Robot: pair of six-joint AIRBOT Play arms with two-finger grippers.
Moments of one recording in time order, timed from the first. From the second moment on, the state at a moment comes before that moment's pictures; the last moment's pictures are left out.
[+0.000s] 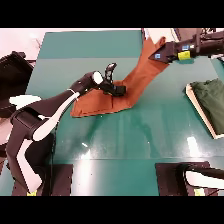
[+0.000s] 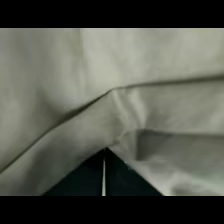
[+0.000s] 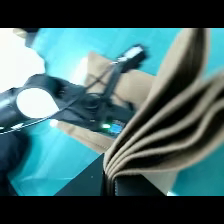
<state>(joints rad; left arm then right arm) -0.55 -1.93 1.71 0.97 -0.80 -1.59 0.05 -1.35 1.63 -0.71 1.32 1.28</state>
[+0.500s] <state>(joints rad) -0.20 -1.64 1.94 1.16 -1.02 -1.58 0.45 -1.57 1.75 -0.60 1.08 1.24</state>
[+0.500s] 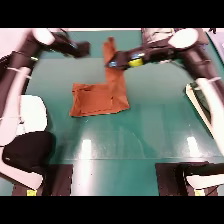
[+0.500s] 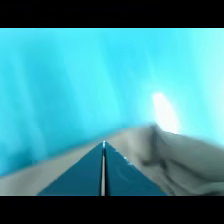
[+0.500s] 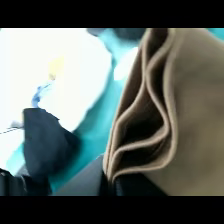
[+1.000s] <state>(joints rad) -0.07 -1.46 1.97 1.25 -1.14 -1.53 0.48 -1.74 1.81 -0.64 1.06 1.22</state>
